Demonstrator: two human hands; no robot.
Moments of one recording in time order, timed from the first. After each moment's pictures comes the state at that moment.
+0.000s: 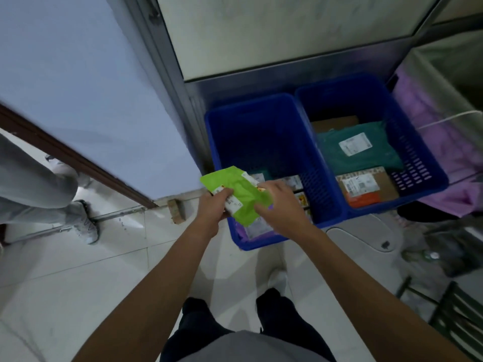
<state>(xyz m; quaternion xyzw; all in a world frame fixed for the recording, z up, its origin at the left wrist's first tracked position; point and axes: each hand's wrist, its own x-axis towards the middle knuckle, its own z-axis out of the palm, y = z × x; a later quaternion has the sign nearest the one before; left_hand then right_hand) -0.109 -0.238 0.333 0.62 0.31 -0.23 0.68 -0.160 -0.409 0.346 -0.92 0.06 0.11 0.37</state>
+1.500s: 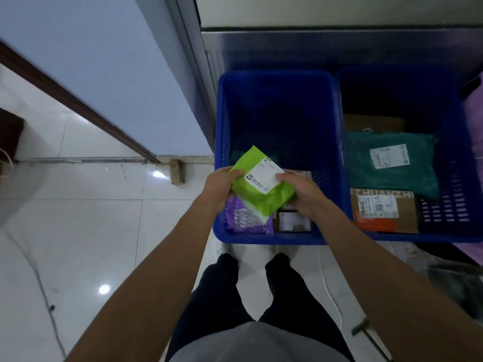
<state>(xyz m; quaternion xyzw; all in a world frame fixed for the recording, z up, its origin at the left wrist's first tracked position) -0.052 -0.297 0.256 0.57 0.39 -0.23 0.68 -0.053 -0.501 0.247 -0.56 0.31 0.32 0.70</state>
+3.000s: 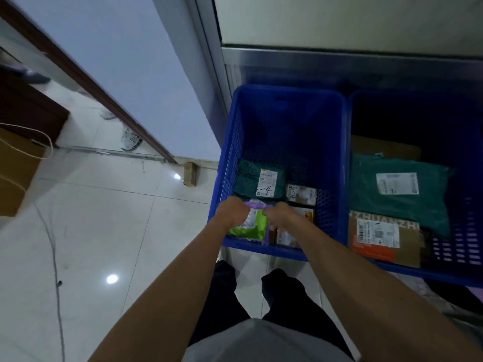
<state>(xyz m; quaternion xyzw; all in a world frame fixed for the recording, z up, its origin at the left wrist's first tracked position) -0.092 -0.351 0.247 0.84 0.27 -0.34 0.32 -0.065 -0.498 0.228 -0.78 0.16 0.51 0.33</state>
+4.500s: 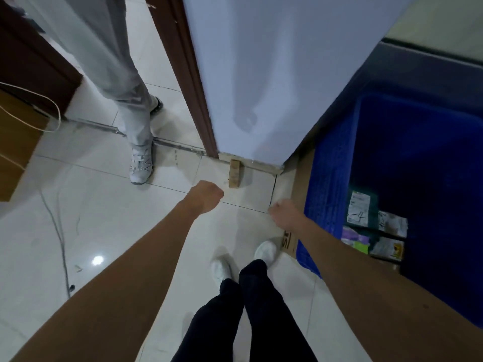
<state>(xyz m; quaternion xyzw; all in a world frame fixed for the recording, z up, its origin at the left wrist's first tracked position) -0.053 0.110 0.161 0.79 0.32 -0.33 0.40 -0.024 -0.116 0.154 -0.86 0.05 0.46 0.21</state>
